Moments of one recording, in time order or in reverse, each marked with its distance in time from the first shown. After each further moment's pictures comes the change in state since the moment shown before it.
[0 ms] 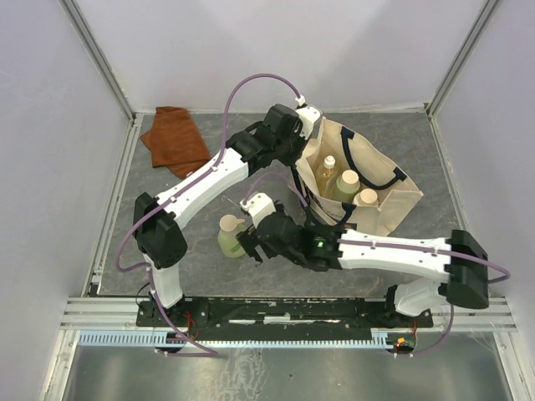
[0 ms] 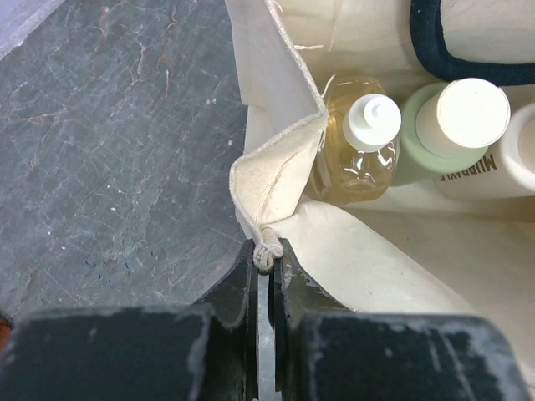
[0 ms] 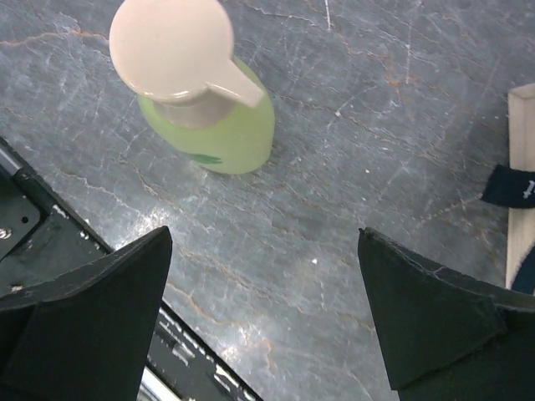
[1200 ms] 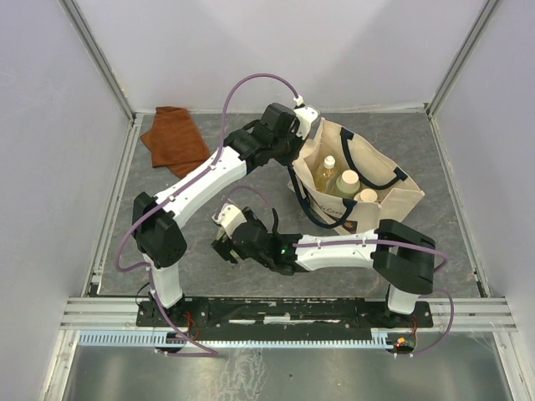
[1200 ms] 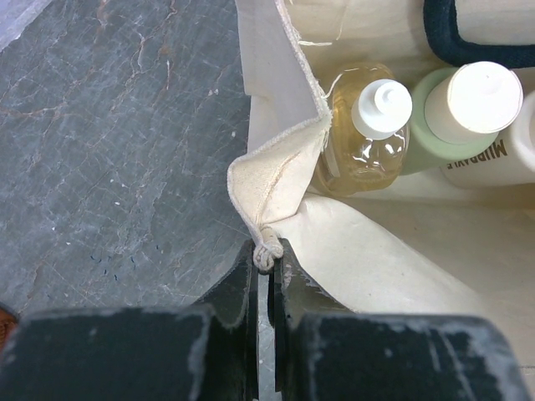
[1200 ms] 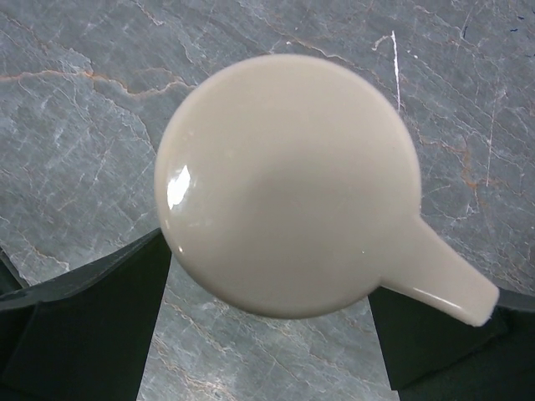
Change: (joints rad) left arm 0.020 0.000 0.006 -0.034 0.032 0.026; right arm 0.002 0.356 -0.027 0.506 -0.029 -0.175
